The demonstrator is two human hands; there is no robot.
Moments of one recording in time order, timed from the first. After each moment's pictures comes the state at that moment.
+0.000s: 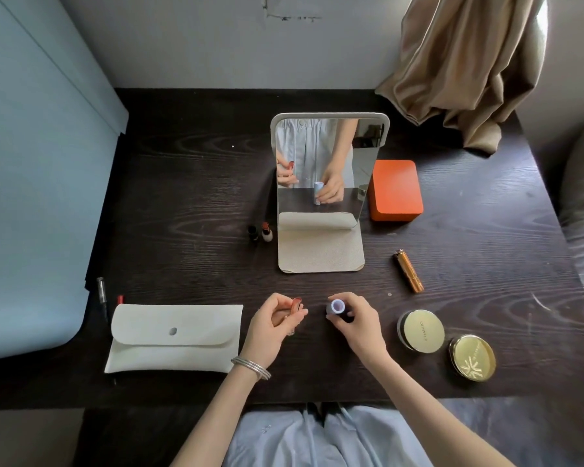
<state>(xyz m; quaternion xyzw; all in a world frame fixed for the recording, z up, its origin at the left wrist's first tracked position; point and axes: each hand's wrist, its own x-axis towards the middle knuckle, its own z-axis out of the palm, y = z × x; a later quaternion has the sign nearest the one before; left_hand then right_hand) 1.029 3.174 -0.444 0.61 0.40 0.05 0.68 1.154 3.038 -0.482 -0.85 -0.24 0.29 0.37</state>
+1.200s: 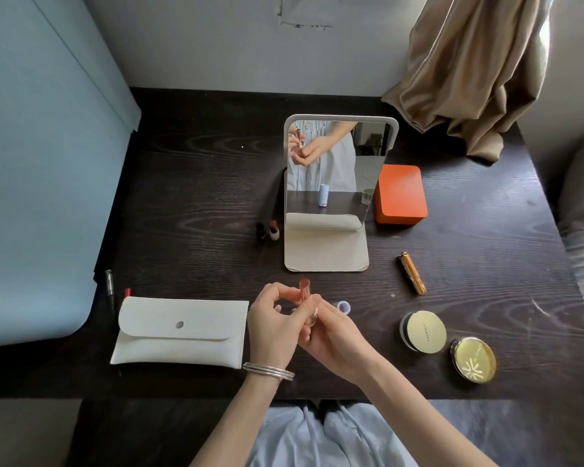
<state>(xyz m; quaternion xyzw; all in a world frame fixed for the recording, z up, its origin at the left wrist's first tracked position) 1.039 3.160 -0.371 0.61 0.48 0.16 0.61 1.112 3.082 -0.418 -0.37 0.03 0.64 0.68</state>
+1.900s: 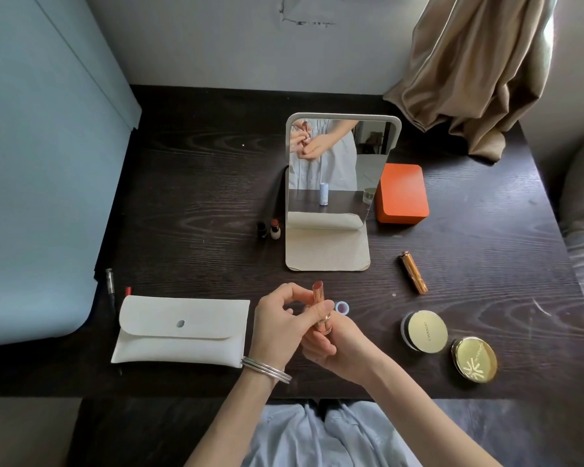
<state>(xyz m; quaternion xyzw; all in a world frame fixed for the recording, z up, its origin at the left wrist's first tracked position) 1.039 3.165 -0.364 0.63 0.44 0.11 0.64 1.115 3.082 -0.401 -0.43 0.00 0.70 0.57</state>
